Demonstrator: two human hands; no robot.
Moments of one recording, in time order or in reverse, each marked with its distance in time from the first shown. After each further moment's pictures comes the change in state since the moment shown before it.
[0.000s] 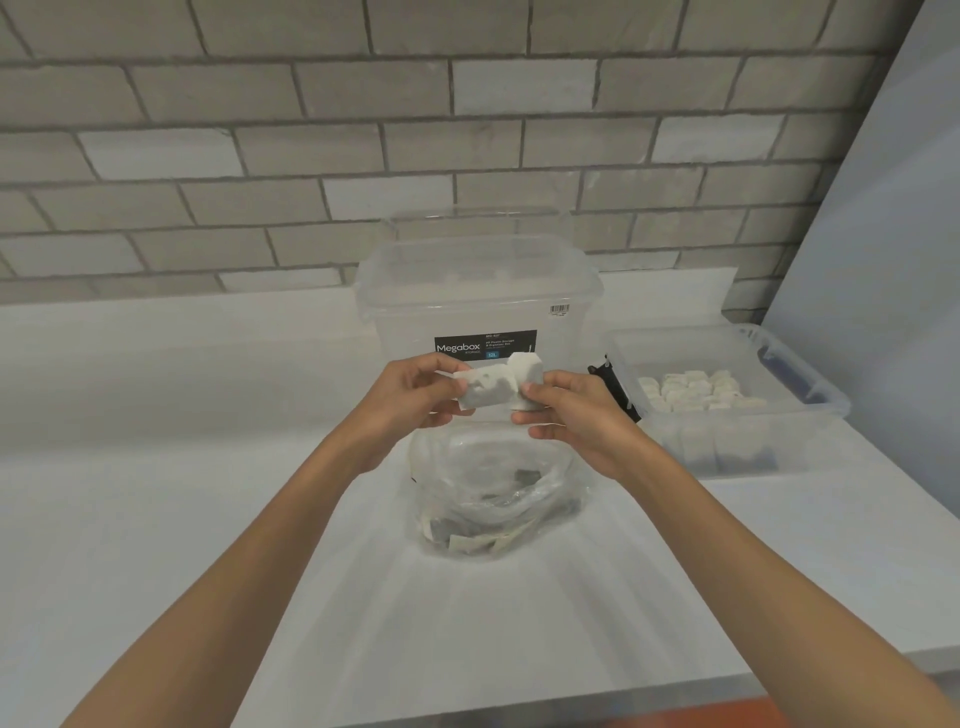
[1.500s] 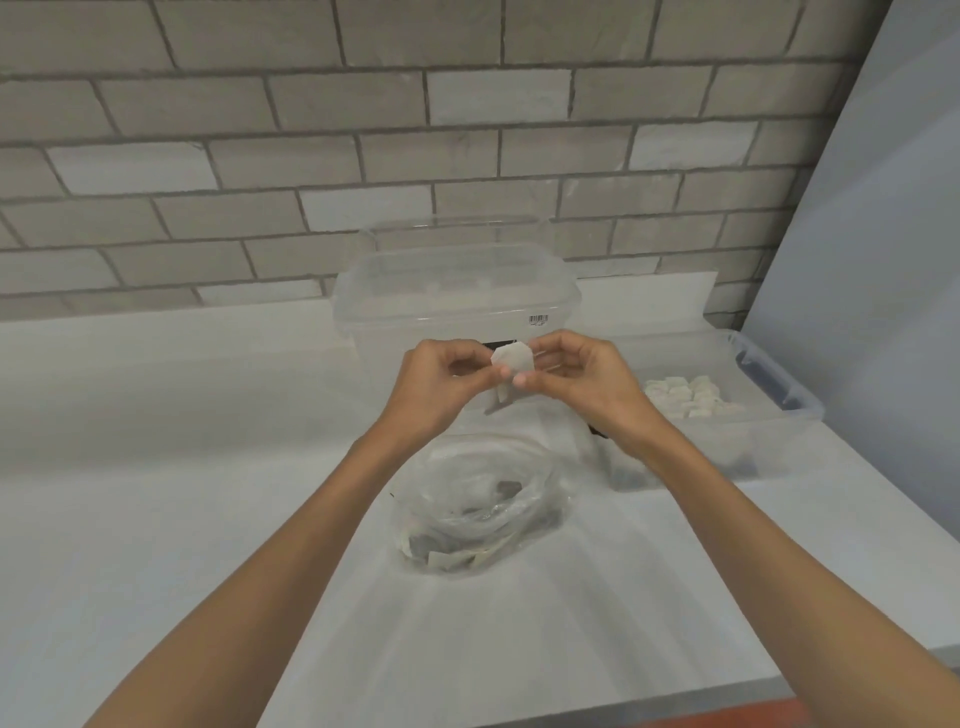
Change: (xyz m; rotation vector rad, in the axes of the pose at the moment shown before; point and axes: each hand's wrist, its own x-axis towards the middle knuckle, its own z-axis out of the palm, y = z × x) left_hand 0.023 0.024 0.045 0.287 0.083 0.330; right_hand -0.008 -0.035 -0.031 -0.332 0.012 -0.430
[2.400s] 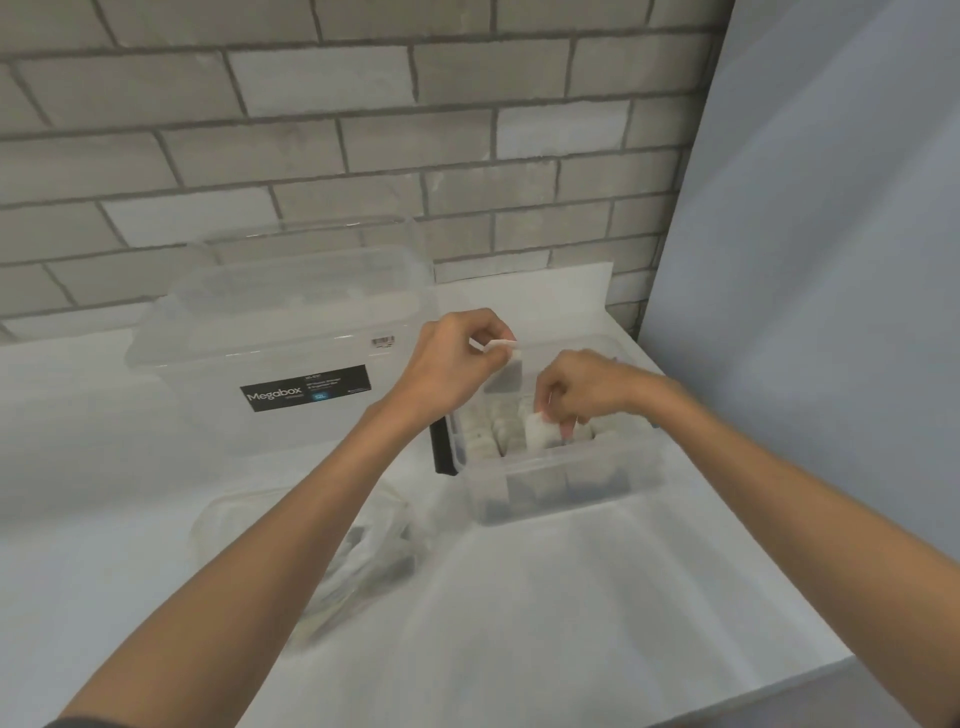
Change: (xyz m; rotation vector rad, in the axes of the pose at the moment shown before) left_hand 0.101 0.054 0.164 0.270 -0.110 0.050; right_hand 0.053 0.069 -0.188 -0.778 -0.470 0.326
